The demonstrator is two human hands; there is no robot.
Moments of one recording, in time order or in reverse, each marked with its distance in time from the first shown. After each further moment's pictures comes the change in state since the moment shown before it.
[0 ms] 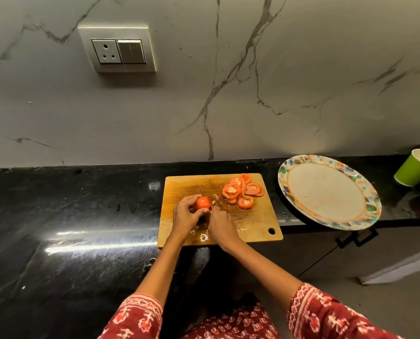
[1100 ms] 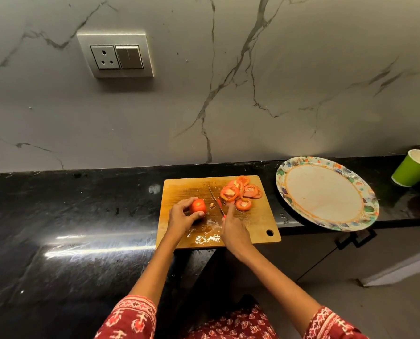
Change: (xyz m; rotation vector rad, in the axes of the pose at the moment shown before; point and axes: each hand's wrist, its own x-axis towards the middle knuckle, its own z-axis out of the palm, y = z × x) left_hand 0.003 -0.007 -0.007 -0.021 -0.049 -0.012; right_hand -0.013 0.035 -0.005 0.146 0.073 -0.017
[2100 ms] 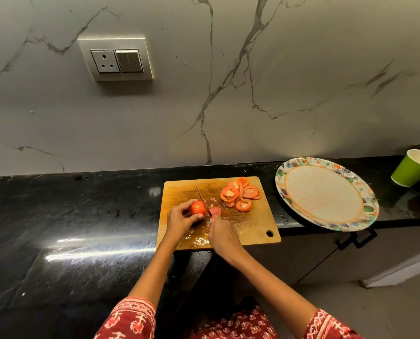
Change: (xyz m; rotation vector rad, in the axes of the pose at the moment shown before) left_hand -0.005 0.002 -0.003 -0.063 -0.001 -0.078; right_hand -0.007 -0.028 0.004 0.002 -0.078 -0.019
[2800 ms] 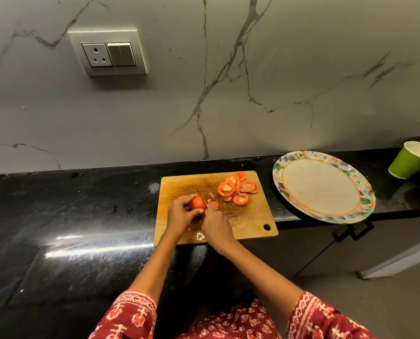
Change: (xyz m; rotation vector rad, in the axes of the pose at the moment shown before) left_hand -0.001 0.010 0.009 0.133 0.033 0.061; right_hand 0.003 -0.019 -0.007 -0.045 -0.033 0.106
